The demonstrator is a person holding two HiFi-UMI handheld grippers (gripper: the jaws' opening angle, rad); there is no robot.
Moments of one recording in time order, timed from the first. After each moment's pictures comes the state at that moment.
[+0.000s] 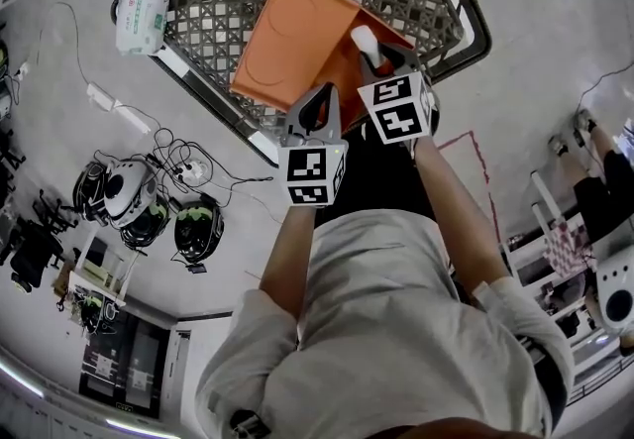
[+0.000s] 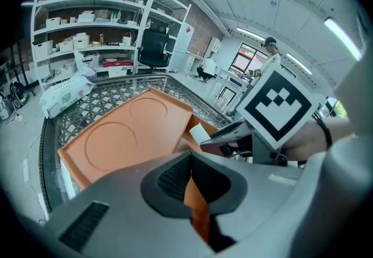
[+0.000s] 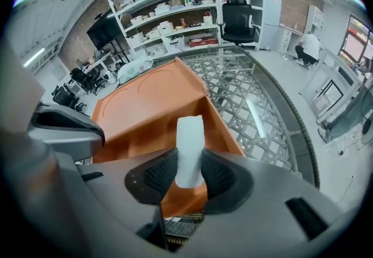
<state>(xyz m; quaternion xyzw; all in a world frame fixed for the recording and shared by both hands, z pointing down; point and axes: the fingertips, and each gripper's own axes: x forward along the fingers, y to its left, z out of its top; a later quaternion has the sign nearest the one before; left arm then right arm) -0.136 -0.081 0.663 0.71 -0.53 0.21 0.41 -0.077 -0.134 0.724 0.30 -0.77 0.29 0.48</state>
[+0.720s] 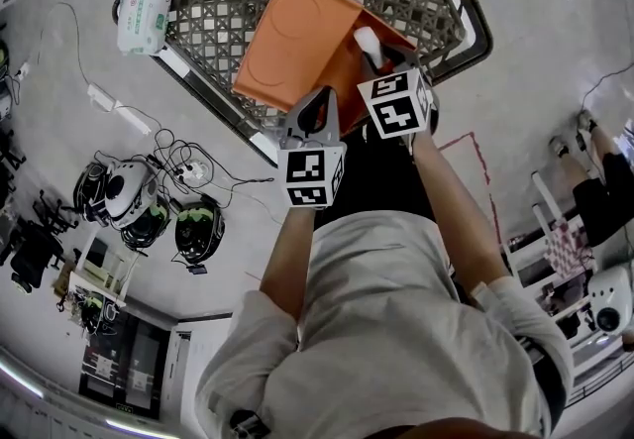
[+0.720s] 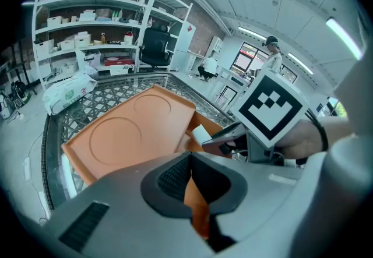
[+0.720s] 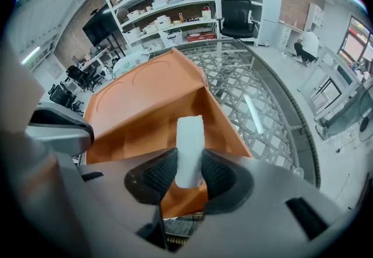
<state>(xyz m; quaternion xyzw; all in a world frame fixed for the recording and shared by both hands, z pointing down) -0.142 -0.073 0.667 0.71 -0.53 0.21 0.42 -0.073 -0.131 0.735 0.30 -0.75 0.29 0.51</state>
